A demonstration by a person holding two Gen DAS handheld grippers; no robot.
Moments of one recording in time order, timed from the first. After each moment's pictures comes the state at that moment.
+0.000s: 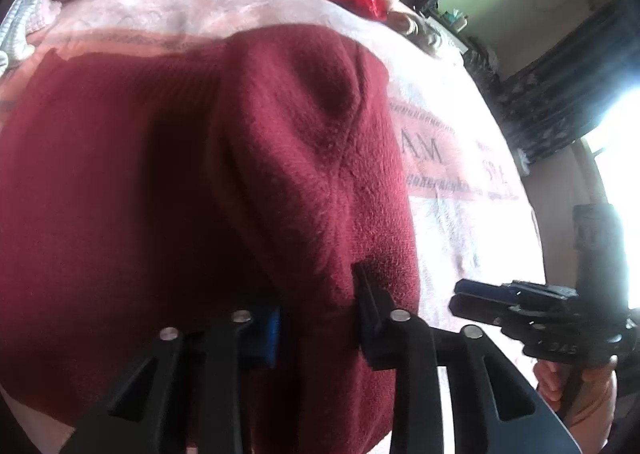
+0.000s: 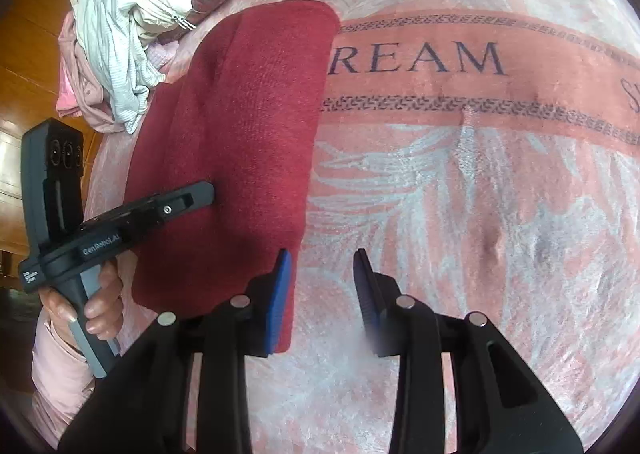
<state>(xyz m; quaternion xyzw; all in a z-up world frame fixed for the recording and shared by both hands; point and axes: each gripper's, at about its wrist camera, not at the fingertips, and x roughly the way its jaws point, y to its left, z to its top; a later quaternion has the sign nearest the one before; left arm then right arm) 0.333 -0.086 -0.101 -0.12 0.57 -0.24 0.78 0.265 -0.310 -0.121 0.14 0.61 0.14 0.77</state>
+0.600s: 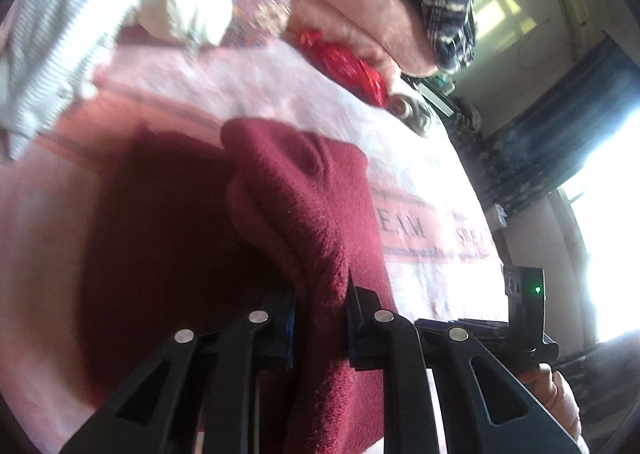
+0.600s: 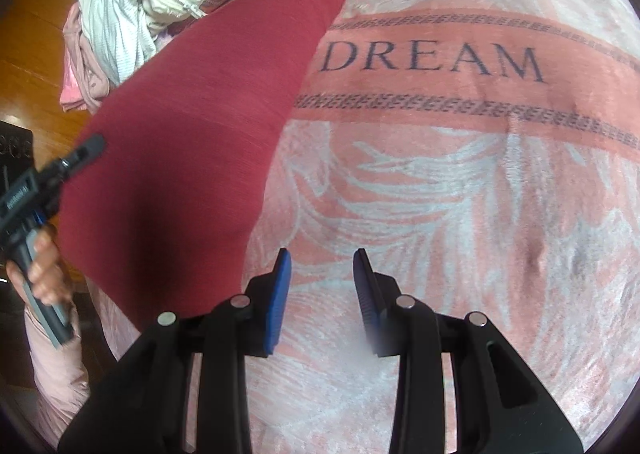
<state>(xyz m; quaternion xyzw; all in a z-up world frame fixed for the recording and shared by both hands) 0.334 0.030 -0.027 -0.18 0.49 -0.23 0.82 0.277 -0.276 -0.130 0.14 0.61 0.16 0.76</state>
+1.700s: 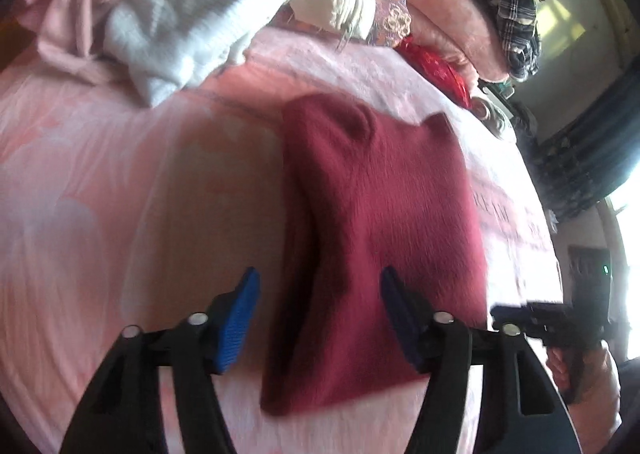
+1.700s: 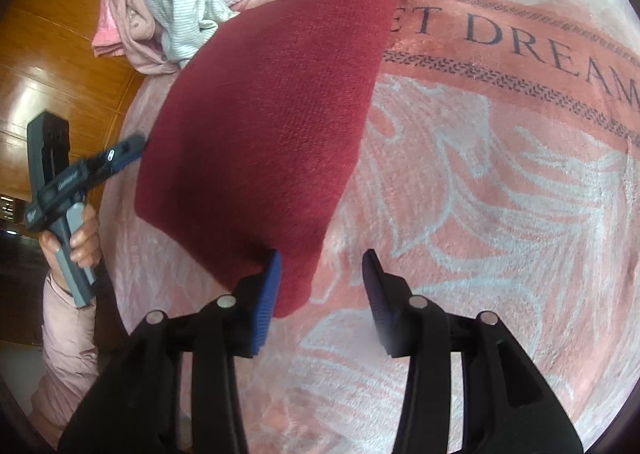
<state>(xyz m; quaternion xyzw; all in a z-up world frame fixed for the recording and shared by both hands) 0.288 0.161 -0.065 -0.16 0.53 -0.14 0.82 0.273 -0.181 -0.133 0.11 0.63 0.24 0.73</state>
